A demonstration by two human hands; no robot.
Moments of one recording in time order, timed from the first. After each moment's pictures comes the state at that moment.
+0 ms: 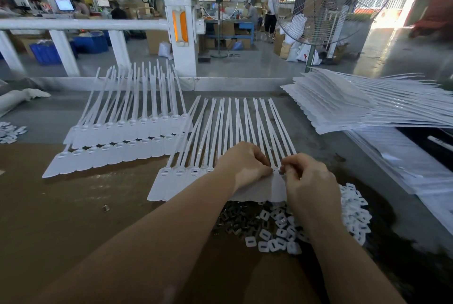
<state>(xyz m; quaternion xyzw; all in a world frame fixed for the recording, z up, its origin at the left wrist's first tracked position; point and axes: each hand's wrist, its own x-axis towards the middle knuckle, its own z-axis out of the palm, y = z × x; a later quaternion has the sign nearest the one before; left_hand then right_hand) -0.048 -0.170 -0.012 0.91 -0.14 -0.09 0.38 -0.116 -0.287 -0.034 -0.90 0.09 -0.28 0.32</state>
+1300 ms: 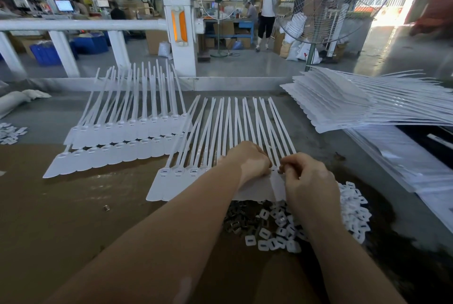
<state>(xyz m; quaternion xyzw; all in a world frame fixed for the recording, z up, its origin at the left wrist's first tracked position) -0.045 -0.184 -0.008 0.91 -0.05 -0.14 0.39 -0.118 -0.287 -0.033 -0.90 0.09 -0.28 0.32</state>
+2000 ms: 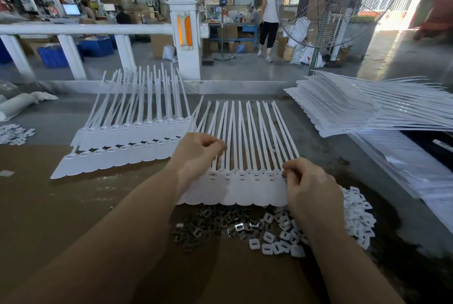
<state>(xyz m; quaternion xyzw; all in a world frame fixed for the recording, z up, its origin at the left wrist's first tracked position) -0.056 -0.099 0.001 0.85 -0.04 0.01 0.53 -0.120 -0.282 -0.031 -0.92 0.08 -0.27 0.28</state>
